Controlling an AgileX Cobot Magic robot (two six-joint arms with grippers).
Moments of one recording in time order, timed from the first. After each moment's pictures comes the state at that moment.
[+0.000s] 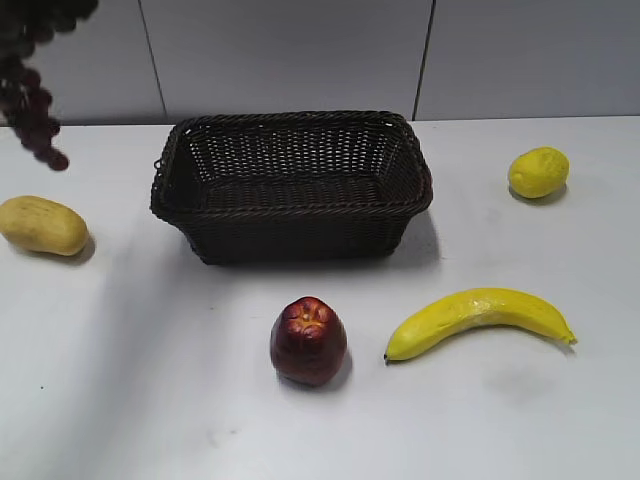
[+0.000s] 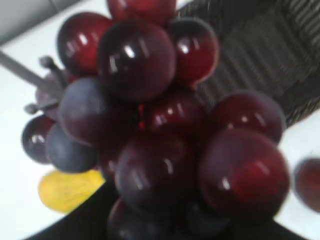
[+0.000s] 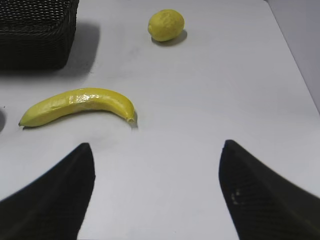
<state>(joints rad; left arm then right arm) -0.25 1.70 -1.83 -0.26 1.21 0.35 0.14 -0.01 -0.51 0.01 1.04 0.01</state>
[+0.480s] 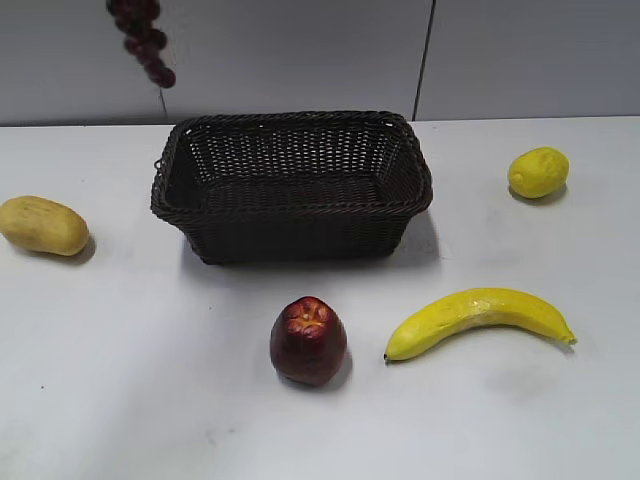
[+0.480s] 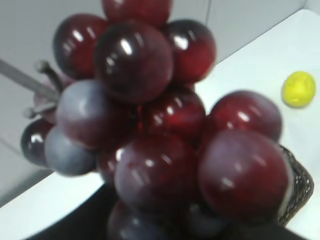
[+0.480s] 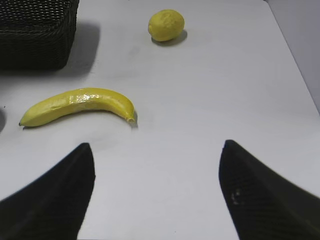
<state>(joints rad) -0.42 1.82 -2.04 -0.29 0.99 0.35 0.14 -0.01 -0.51 0.01 1.04 0.01</state>
